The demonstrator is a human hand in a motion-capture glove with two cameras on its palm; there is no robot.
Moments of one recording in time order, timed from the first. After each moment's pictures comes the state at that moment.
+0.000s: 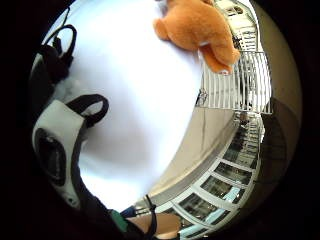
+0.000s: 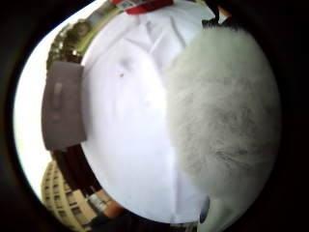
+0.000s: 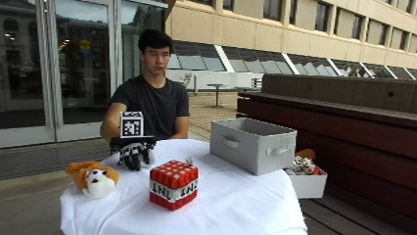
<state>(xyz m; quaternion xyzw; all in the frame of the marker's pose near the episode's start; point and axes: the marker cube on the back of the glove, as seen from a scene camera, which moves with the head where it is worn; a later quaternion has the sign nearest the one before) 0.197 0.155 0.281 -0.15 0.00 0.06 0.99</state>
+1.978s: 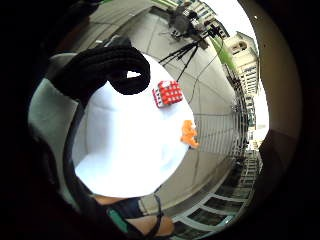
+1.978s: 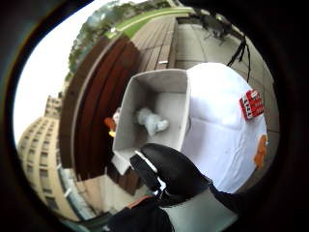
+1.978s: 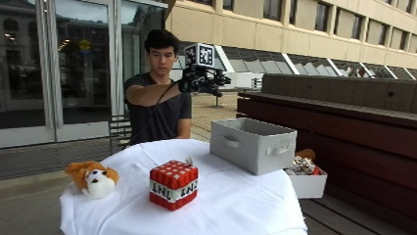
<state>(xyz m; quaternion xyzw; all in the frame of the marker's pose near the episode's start) -0.026 -0.003 0.039 0.00 0.01 -0.10 0.99</state>
